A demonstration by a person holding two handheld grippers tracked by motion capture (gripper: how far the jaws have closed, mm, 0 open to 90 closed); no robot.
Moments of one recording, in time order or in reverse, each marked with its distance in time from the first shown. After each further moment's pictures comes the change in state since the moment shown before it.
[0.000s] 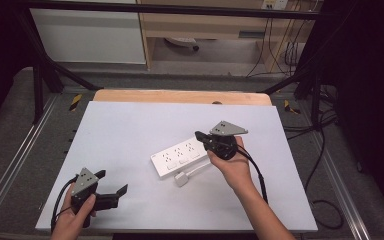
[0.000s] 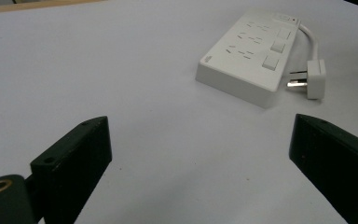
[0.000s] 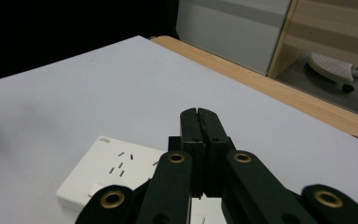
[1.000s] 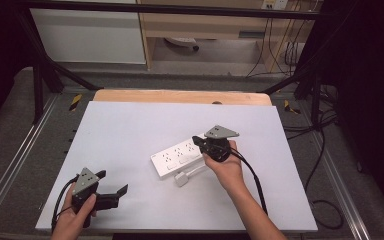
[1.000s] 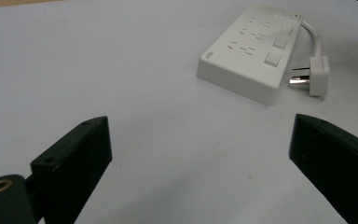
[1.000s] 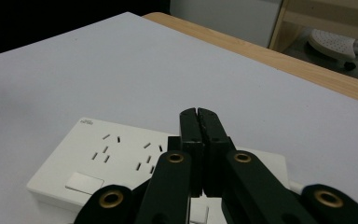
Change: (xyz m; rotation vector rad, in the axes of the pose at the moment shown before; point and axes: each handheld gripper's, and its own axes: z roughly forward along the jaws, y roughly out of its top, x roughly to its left) left arm 0.001 -0.001 0.002 0.014 0.001 -0.001; right arm -0.002 -0.025 0.026 0.047 -0.021 0.040
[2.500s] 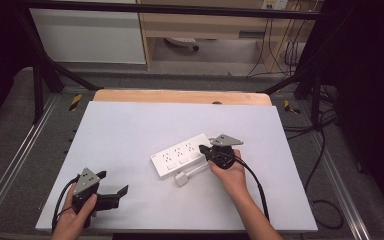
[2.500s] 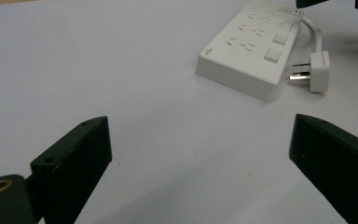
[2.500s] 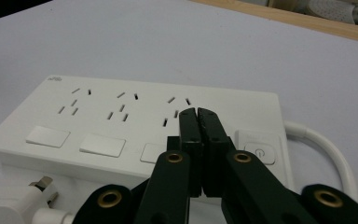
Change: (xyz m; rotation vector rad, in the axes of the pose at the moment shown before) left arm -0.001 0.000 0.001 0.011 -0.002 0.008; right arm -0.014 -0.045 0.007 0.061 -0.019 0.067
